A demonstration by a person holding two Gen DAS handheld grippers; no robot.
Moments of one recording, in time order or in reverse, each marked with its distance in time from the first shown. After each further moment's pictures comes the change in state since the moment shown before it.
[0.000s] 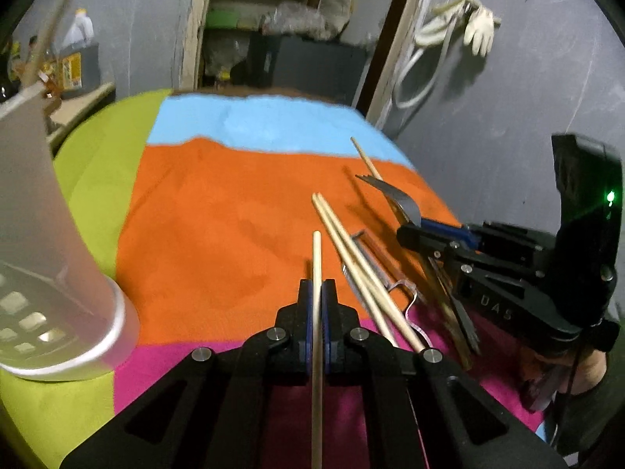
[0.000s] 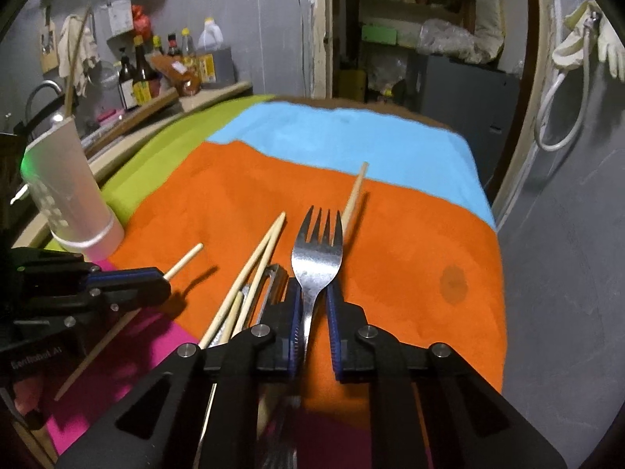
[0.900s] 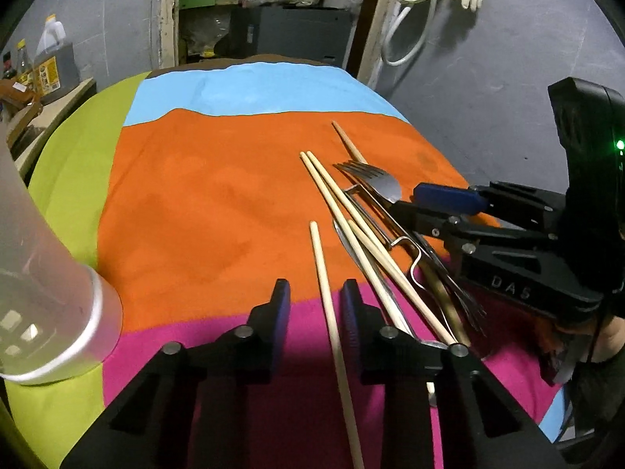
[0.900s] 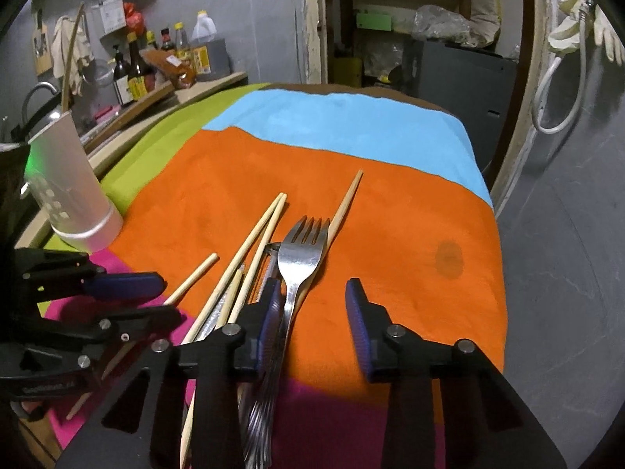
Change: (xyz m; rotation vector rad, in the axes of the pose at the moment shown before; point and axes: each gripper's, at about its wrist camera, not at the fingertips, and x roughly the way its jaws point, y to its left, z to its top) left arm 0.024 -0.008 -0.008 0.081 0.172 0.019; right arm 0.006 -0.003 -0.005 0.025 0.079 0.008
